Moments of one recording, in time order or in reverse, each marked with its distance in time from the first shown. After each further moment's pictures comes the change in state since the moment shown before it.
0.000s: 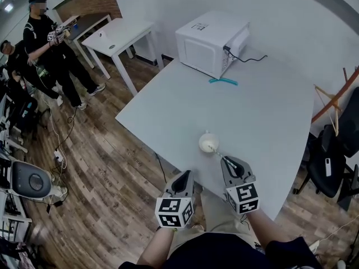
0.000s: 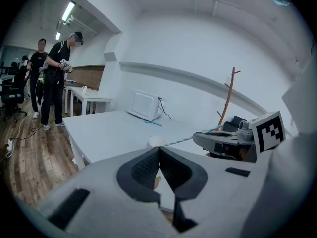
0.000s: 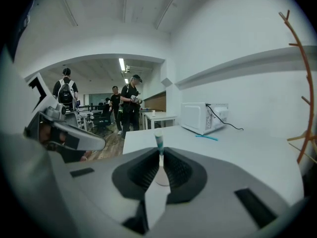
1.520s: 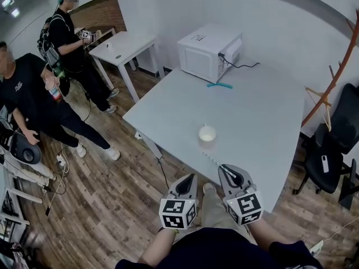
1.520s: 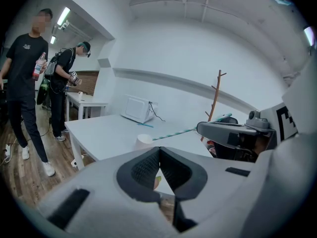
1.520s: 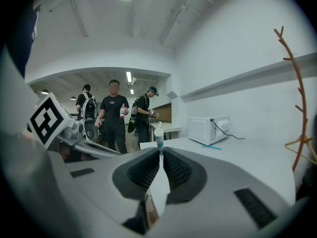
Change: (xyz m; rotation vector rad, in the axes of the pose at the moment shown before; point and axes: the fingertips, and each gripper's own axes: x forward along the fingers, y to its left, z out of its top) left arm -0.074 -0.045 -0.016 0.053 -0.039 -0.059; right arm -0.103 0.072 0.029 -0.015 -0.132 0.031
